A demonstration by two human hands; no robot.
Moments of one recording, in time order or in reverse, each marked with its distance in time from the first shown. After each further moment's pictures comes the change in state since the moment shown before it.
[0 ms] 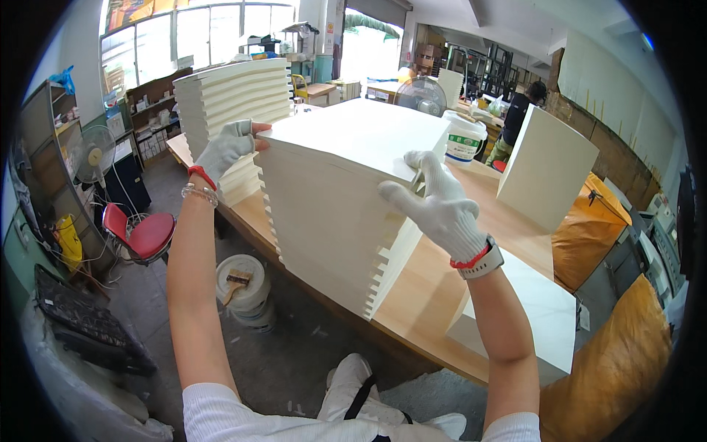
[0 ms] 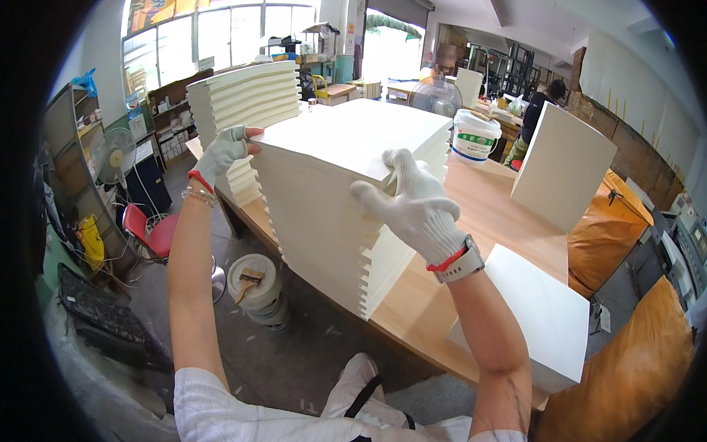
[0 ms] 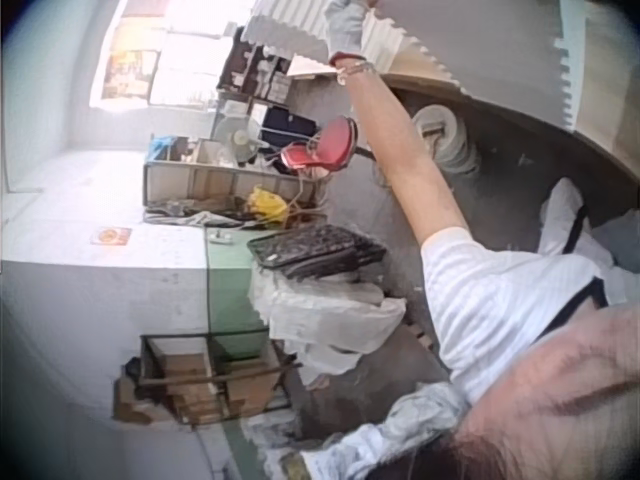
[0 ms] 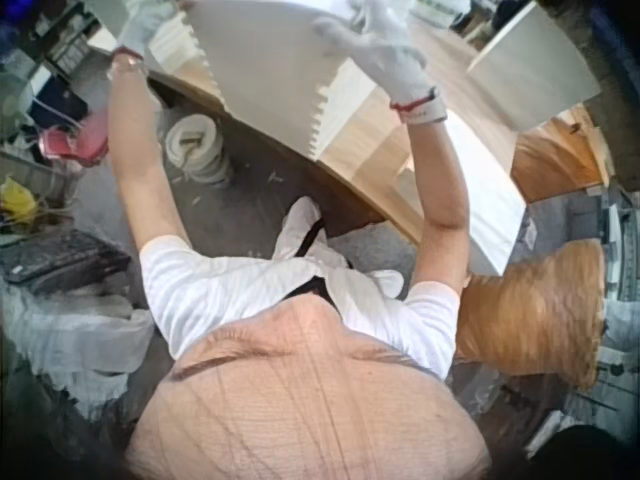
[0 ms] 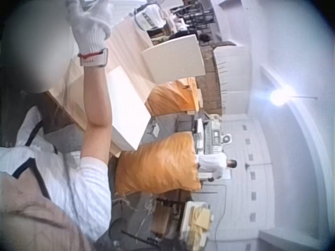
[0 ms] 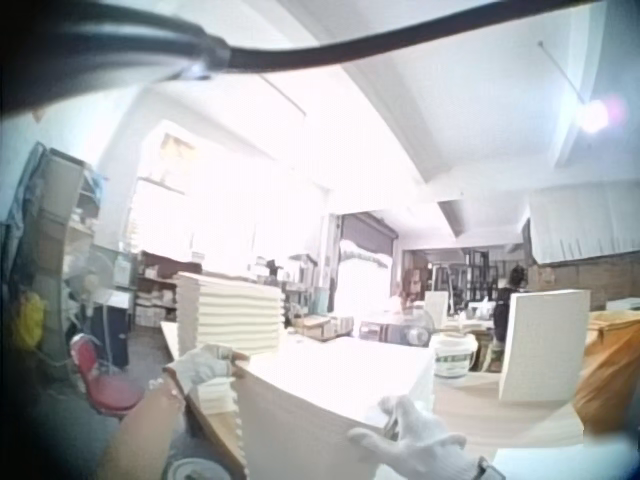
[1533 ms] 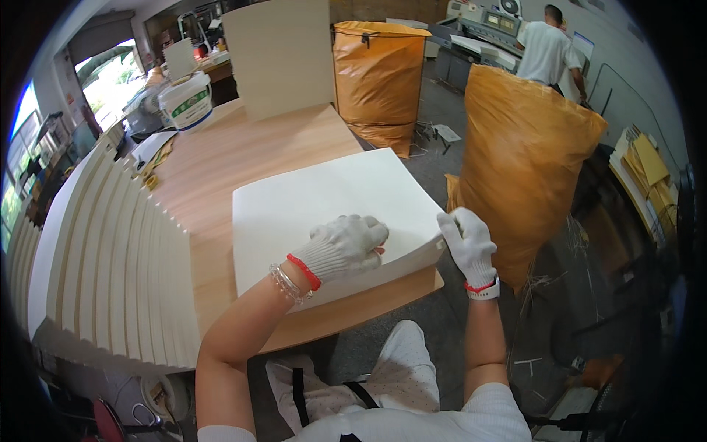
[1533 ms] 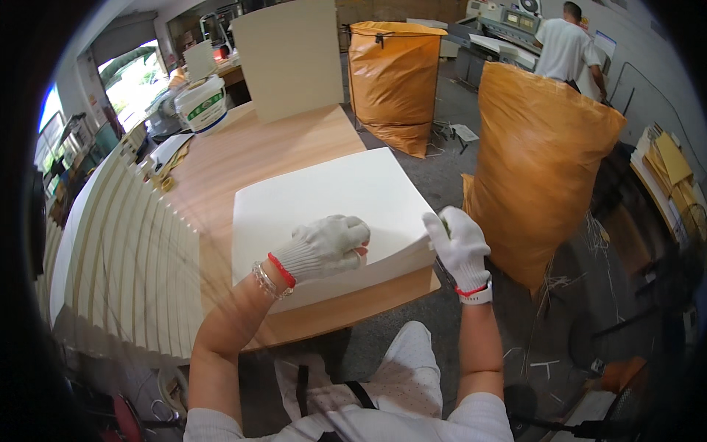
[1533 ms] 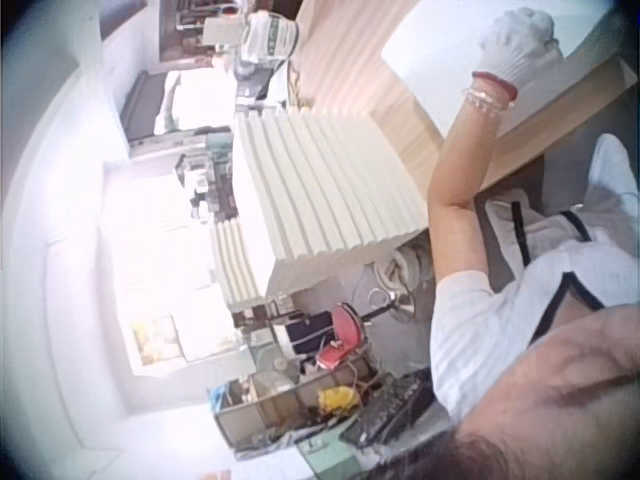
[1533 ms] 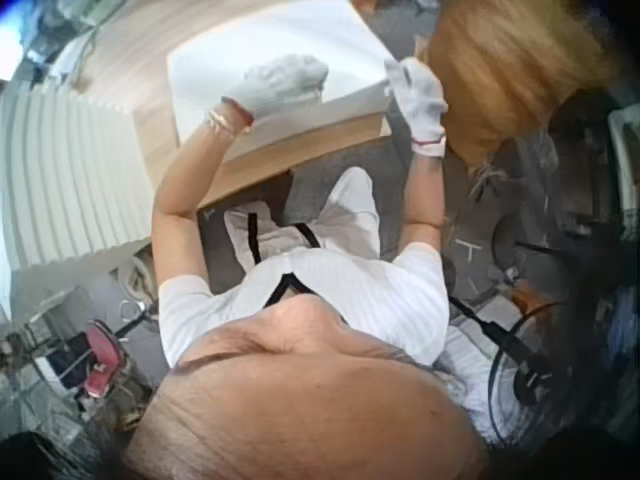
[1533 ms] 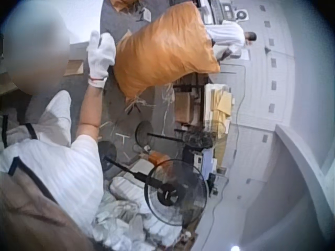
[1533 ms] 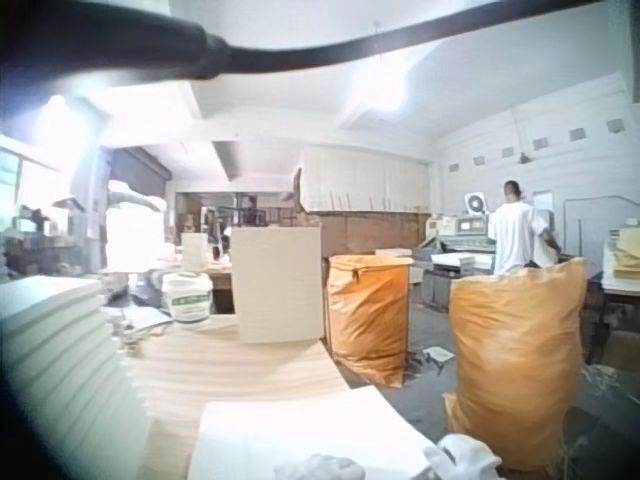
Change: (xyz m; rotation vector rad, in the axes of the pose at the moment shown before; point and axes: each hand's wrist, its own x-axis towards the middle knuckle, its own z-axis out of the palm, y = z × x) left_hand -0.118 0.215 0.595 0.269 -1.175 0.874; right_hand -0.413 0.183 -0.200 -0.493 0.621 0.685
